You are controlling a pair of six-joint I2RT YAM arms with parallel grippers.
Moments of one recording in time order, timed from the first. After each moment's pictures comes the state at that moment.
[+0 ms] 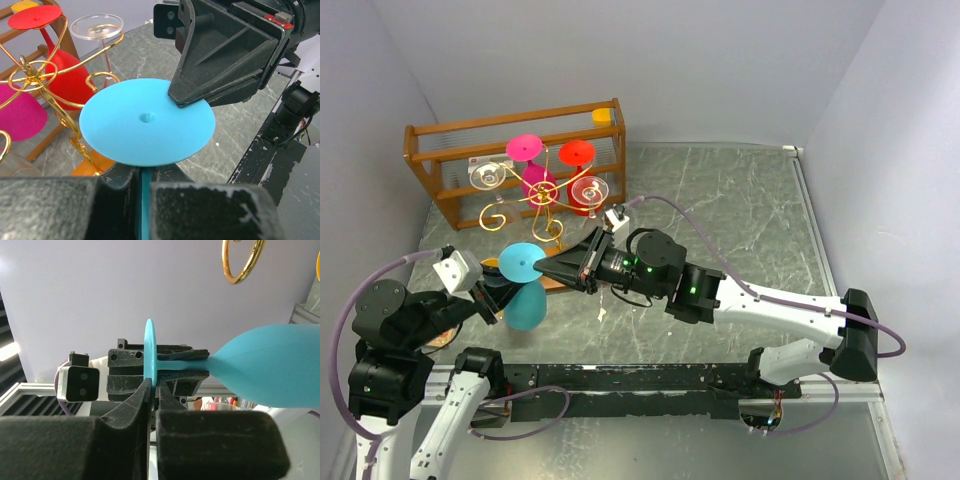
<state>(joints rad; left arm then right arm) -0.16 0.35 0.99 -0.67 0.73 0.00 1.24 1.32 1.12 0.25 0.00 1.55</state>
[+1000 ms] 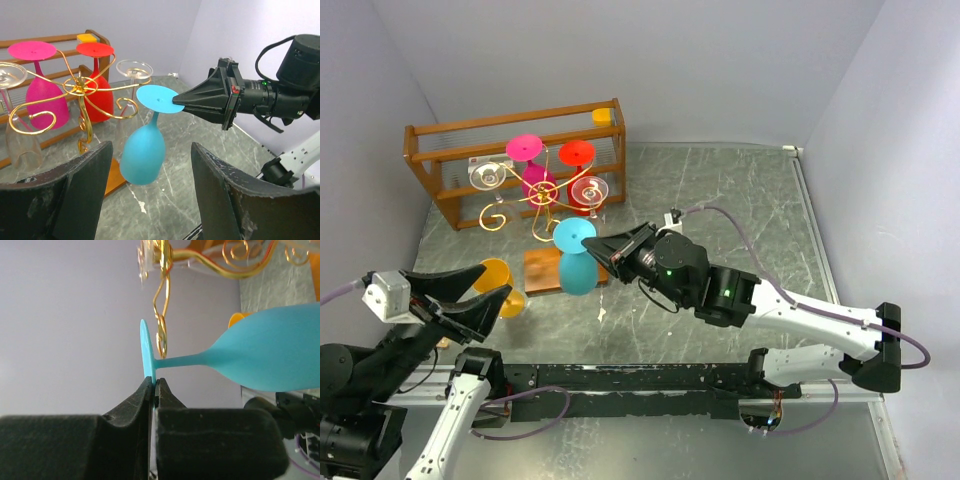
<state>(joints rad) -0.17 0.25 1.16 -0.73 0.45 -0.31 1.24 1.15 1.09 -0.11 0.42 1.64</state>
